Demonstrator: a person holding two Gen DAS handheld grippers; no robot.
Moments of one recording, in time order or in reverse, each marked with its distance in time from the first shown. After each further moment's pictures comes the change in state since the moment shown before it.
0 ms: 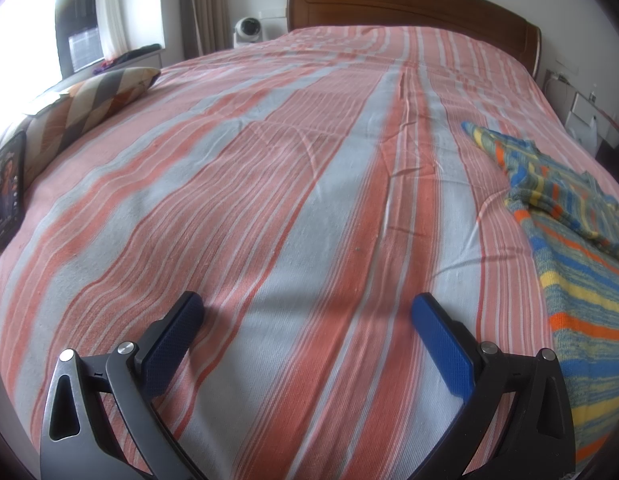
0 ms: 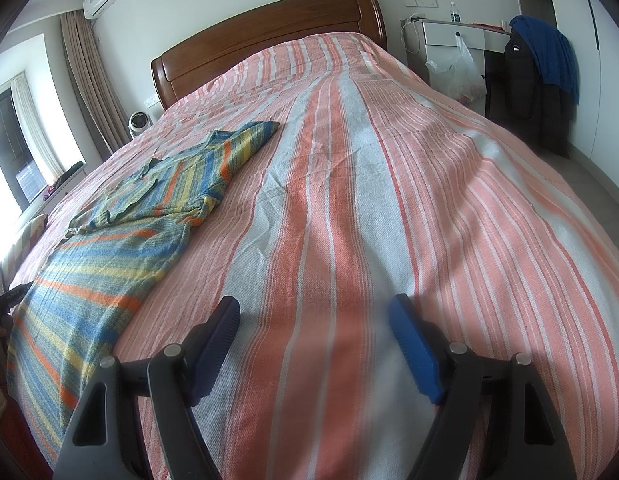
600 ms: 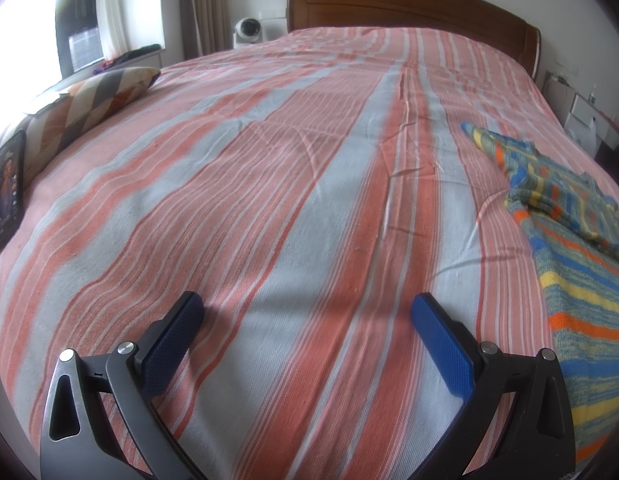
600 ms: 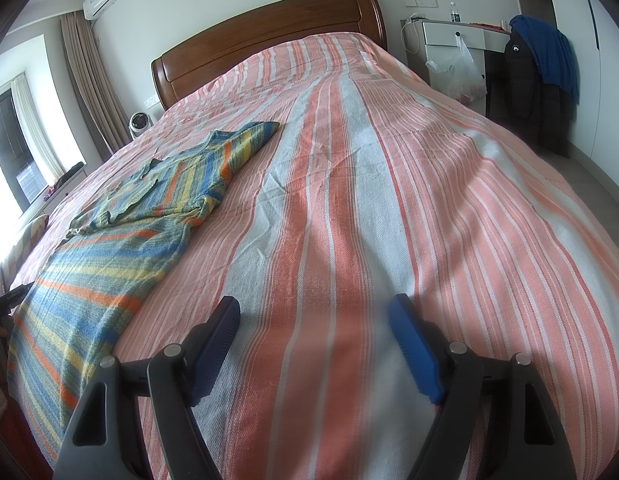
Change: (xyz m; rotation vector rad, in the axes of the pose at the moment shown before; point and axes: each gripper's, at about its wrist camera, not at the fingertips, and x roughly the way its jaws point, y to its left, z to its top) left arm -0.002 0.002 0.001 -0.004 -0.006 -0.001; right arm 0.000 0.000 0.000 -0.001 0.002 -0.002
